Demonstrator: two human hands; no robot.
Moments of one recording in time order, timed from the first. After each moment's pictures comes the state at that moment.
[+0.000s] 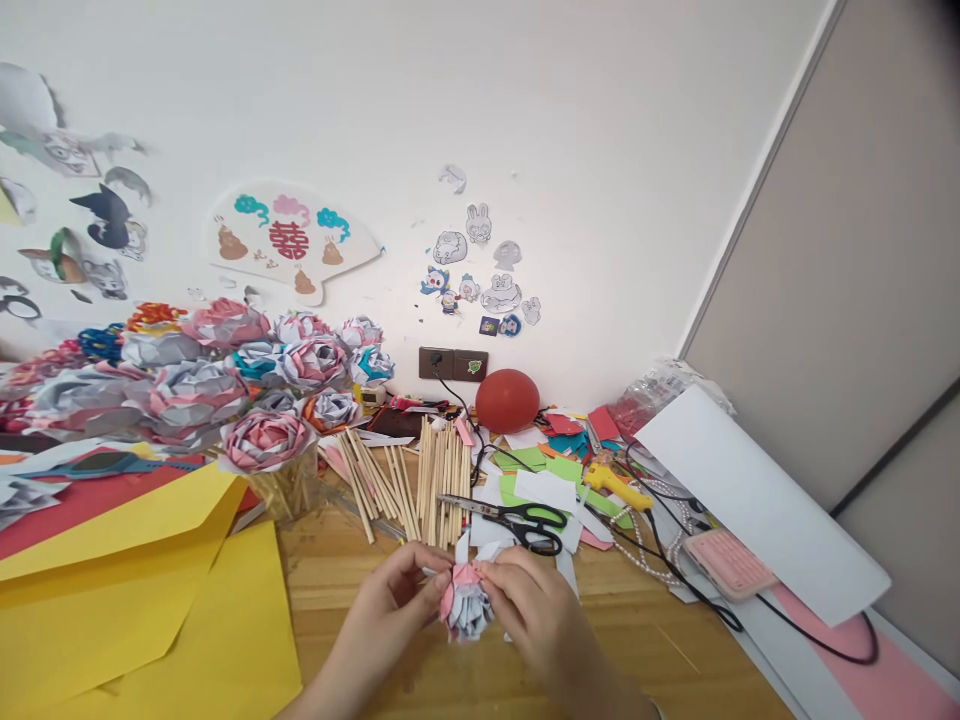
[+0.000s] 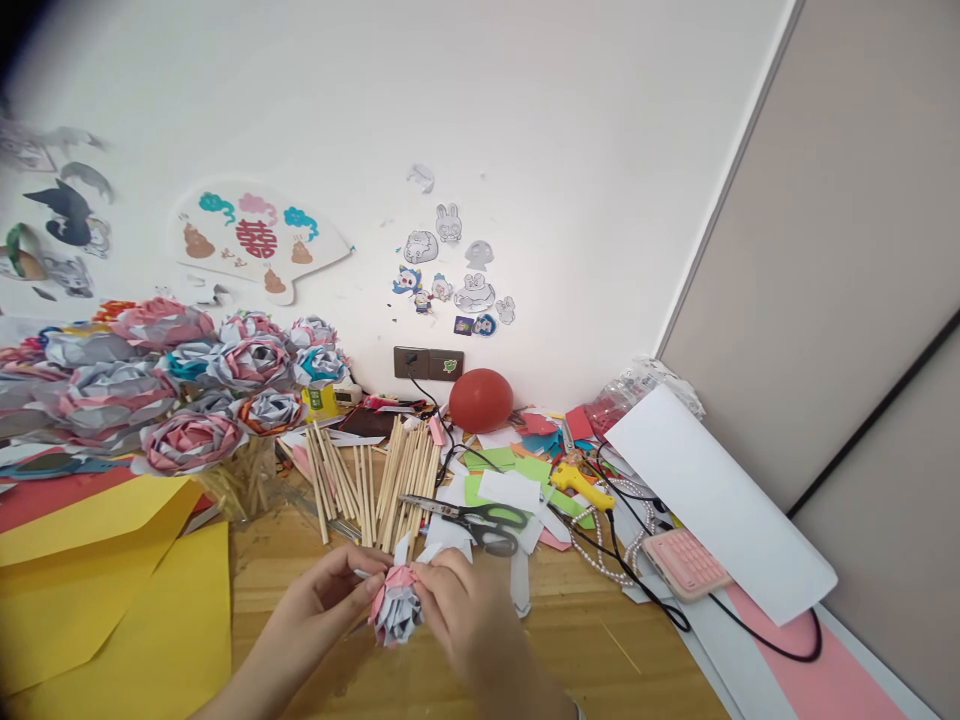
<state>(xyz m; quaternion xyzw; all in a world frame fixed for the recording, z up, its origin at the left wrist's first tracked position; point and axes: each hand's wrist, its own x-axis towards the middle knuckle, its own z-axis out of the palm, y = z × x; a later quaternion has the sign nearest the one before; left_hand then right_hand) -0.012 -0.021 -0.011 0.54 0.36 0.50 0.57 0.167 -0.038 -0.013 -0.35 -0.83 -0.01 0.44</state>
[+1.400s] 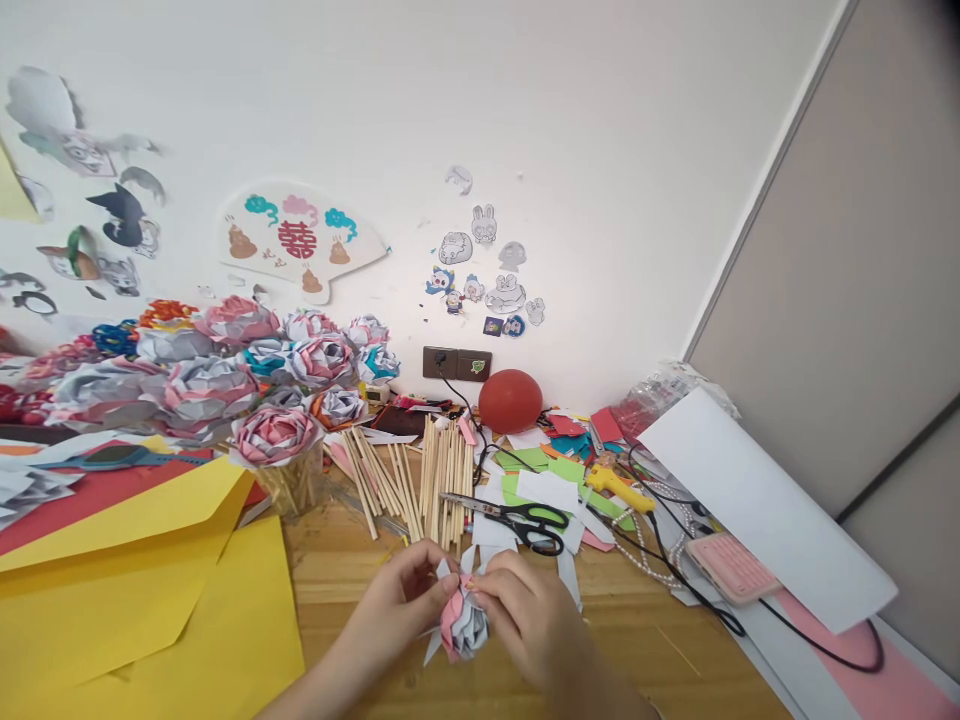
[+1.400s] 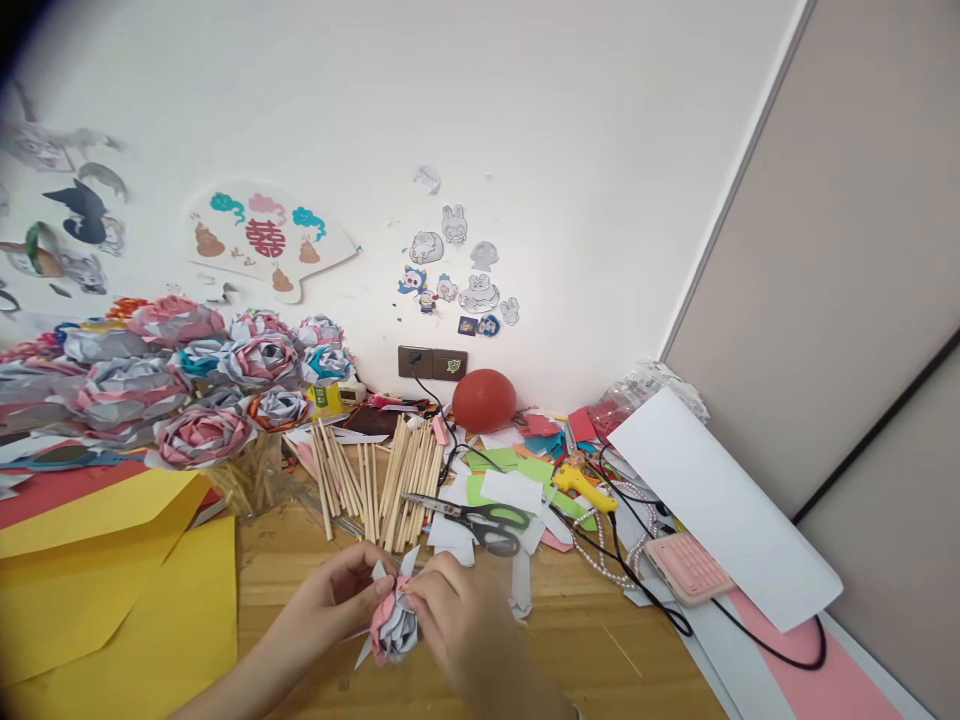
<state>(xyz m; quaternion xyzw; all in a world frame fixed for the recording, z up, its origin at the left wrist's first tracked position) -0.012 -0.015 -0.016 0.58 0.39 0.44 0.56 0.164 -0.041 -0.014 -0.36 -0.85 0.03 0.39</state>
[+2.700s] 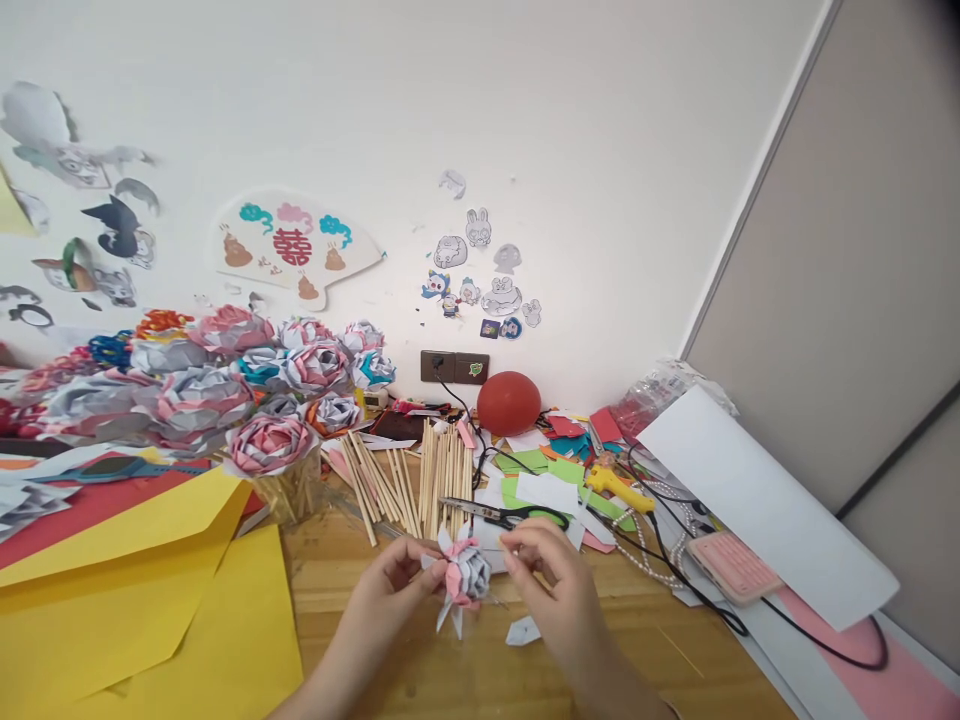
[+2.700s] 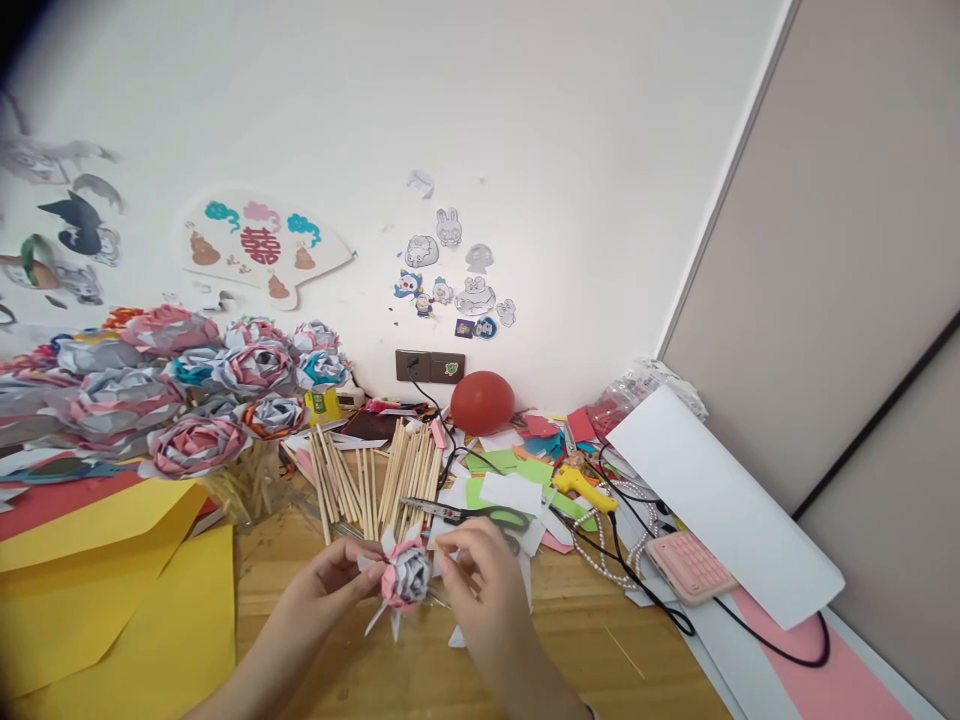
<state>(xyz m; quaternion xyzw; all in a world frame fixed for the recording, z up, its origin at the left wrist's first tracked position) -0.013 -0.011 -0.009 0.49 0.40 0.52 0.57 0.168 -0.032 -0.008 -0.41 -0.69 0.19 0.56</state>
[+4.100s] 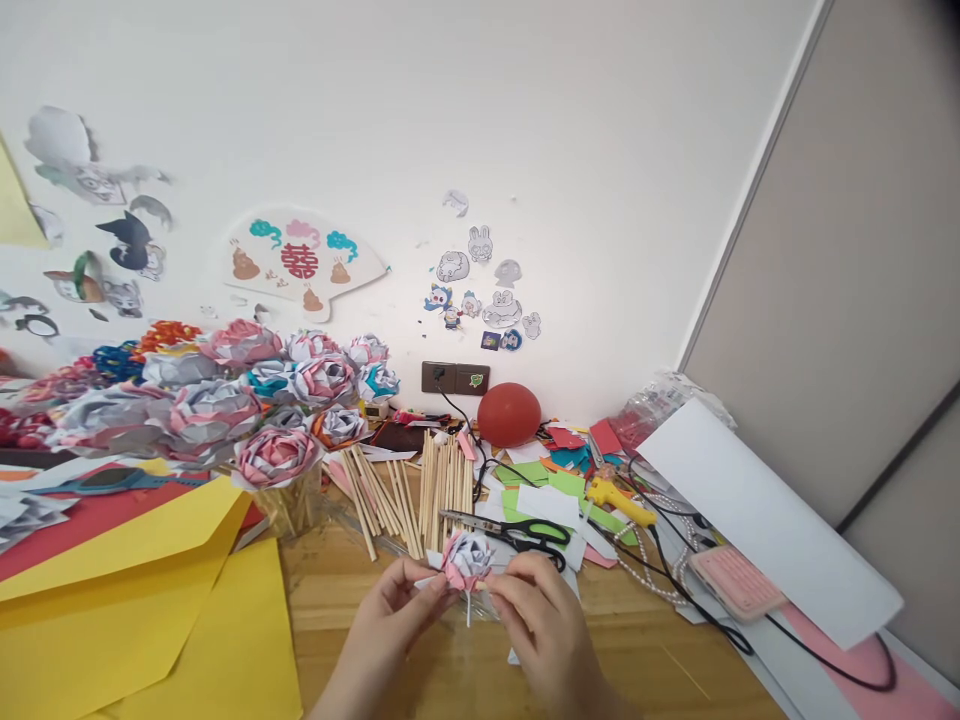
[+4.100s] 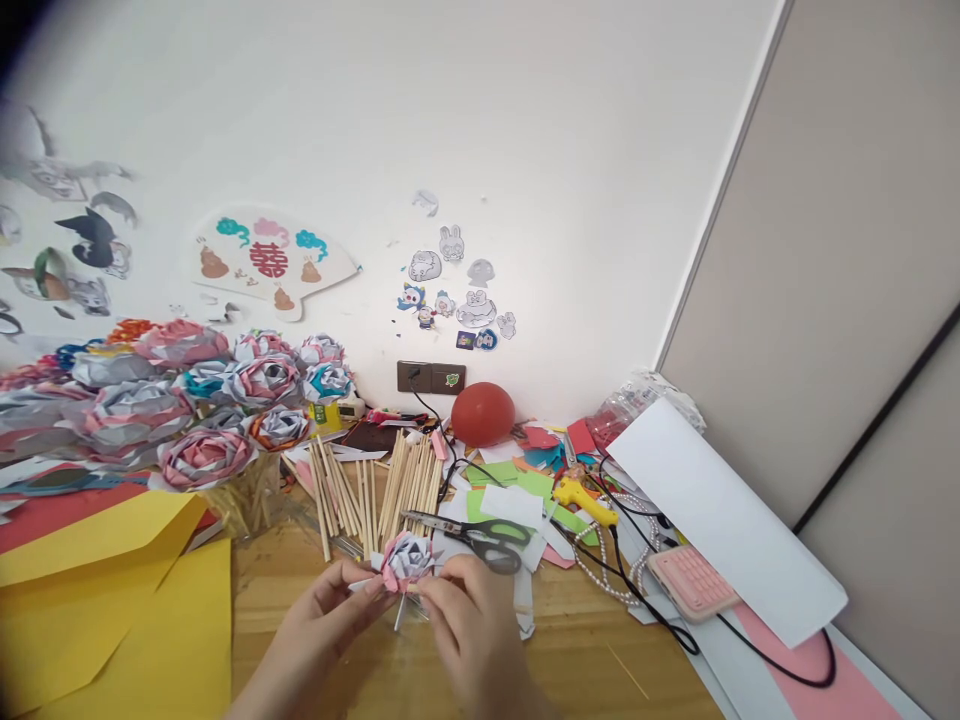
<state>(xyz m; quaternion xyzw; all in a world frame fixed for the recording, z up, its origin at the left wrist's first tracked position) -0.007 -0.021 -0.014 0.38 0.38 0.55 0.64 0.164 -0.038 -0.020 -0.37 -0.78 -0.04 0.51</state>
